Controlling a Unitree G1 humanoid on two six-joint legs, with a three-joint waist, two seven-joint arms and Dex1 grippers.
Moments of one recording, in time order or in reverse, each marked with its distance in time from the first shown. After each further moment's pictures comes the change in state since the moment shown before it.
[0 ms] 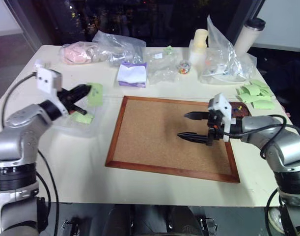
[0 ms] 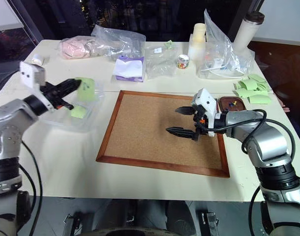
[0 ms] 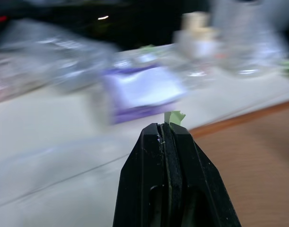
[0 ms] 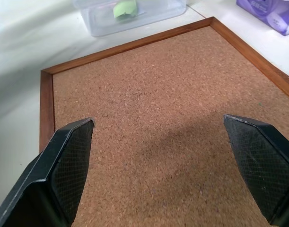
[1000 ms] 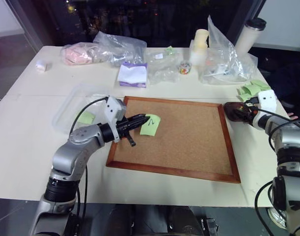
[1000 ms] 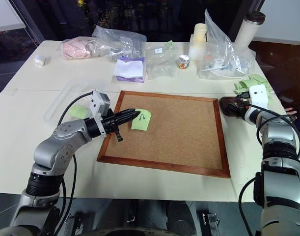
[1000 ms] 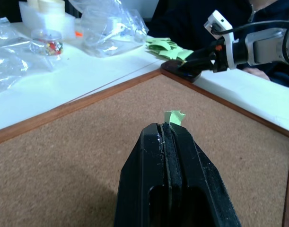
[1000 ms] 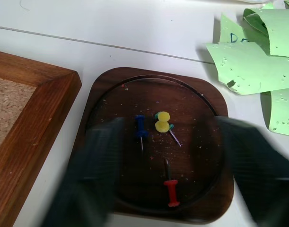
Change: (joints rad) left arm 0.084 -0.294 -0.366 -0.253 0.024 -0.017 -0.101; right arm -0.266 0.026 -0.206 1.058 -0.380 -0.381 -0.444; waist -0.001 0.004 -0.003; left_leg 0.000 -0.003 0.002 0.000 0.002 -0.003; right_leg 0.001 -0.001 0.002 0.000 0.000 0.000
